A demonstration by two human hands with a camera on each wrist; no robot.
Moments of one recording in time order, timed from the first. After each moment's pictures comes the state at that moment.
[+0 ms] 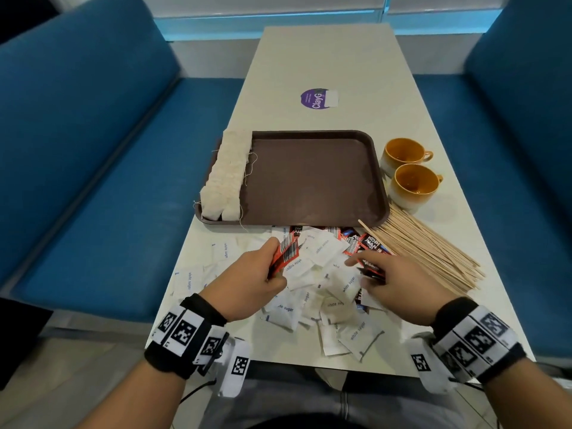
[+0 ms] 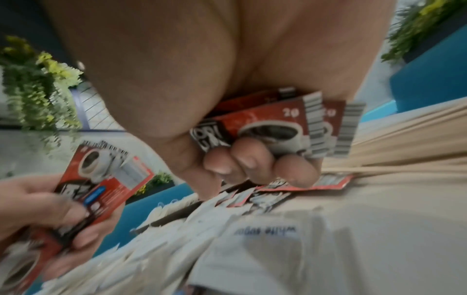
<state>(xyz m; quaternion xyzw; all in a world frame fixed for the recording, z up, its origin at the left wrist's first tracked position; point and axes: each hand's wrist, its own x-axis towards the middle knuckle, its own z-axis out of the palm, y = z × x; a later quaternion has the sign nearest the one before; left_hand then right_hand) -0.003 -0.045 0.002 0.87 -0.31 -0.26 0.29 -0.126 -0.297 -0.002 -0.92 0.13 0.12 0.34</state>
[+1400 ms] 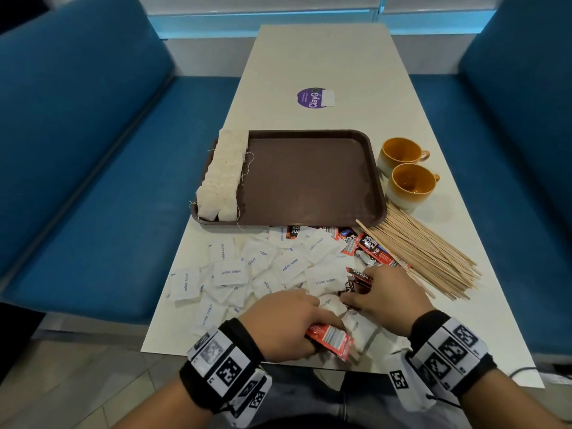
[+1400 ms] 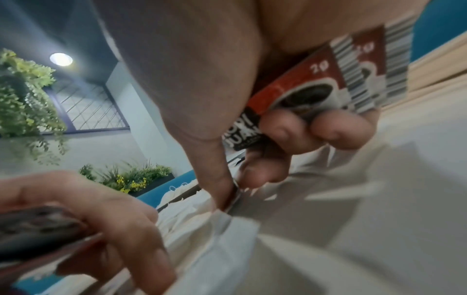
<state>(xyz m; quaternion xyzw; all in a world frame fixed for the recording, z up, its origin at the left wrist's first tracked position) -0.046 -0.075 -0.023 0.79 -0.54 -0.26 0.08 -0.124 -0.272 -0.022 -0.92 0.26 0.14 0.25</state>
